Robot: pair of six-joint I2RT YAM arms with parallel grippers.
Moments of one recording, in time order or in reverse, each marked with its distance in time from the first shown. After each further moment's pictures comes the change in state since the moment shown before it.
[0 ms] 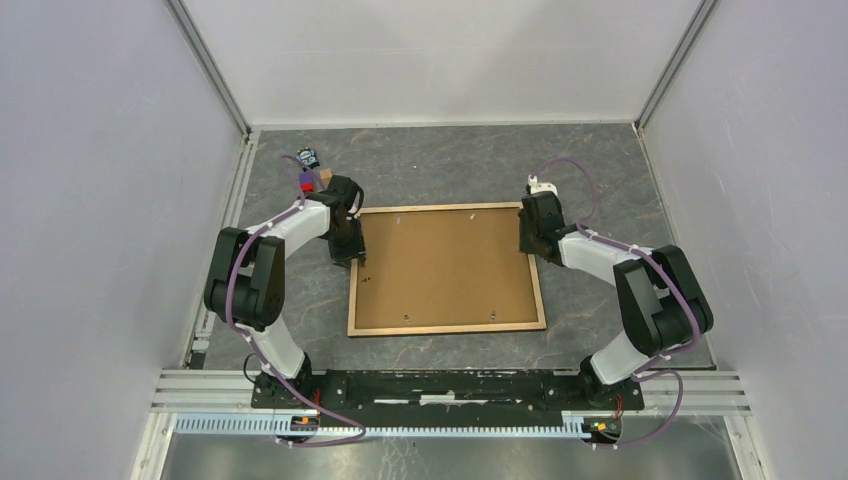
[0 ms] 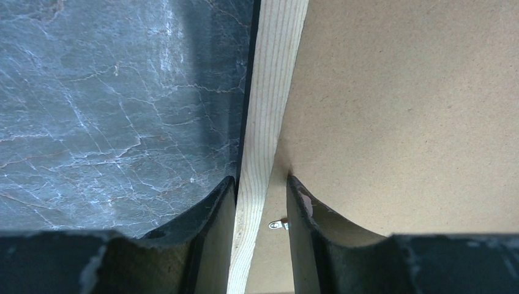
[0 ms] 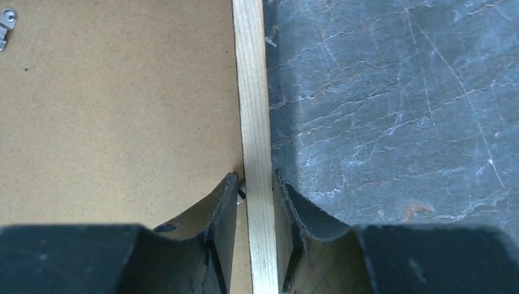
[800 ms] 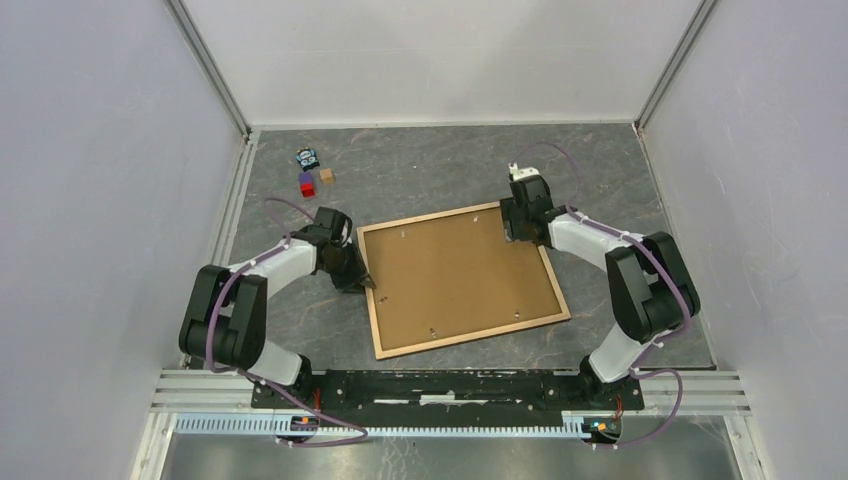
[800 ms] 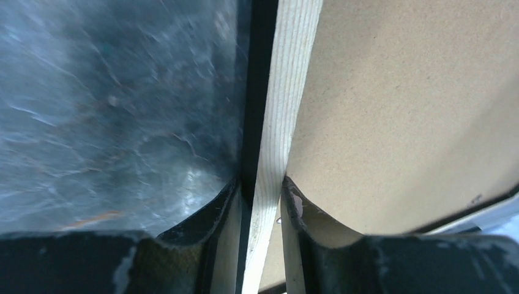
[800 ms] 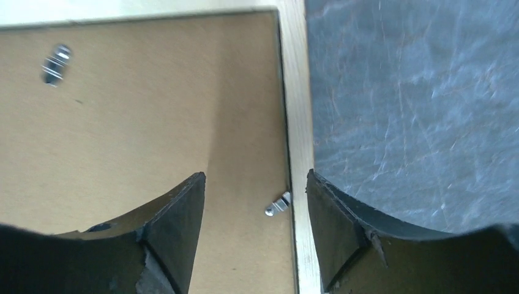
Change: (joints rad) left arm 0.014 -0.228 -0.330 0.211 0.225 -0.163; right arm 0.030 0.078 0.143 -0.092 0.060 -0.127
